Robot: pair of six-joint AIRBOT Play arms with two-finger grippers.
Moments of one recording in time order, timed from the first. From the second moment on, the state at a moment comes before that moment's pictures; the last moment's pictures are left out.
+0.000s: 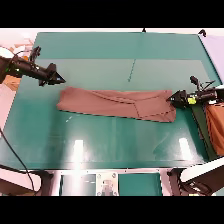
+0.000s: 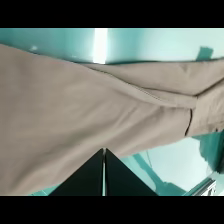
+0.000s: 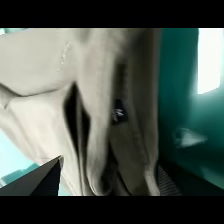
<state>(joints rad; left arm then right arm) 0.16 -1.67 1.57 0.80 -1.40 -1.40 -0.53 -1.84 1.33 -0.82 1.44 0.98</state>
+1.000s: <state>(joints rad) -0.53 -1.87 1.51 0.76 -0.81 -1.28 -0.30 -1.59 1.57 -0.75 1.65 1.12</state>
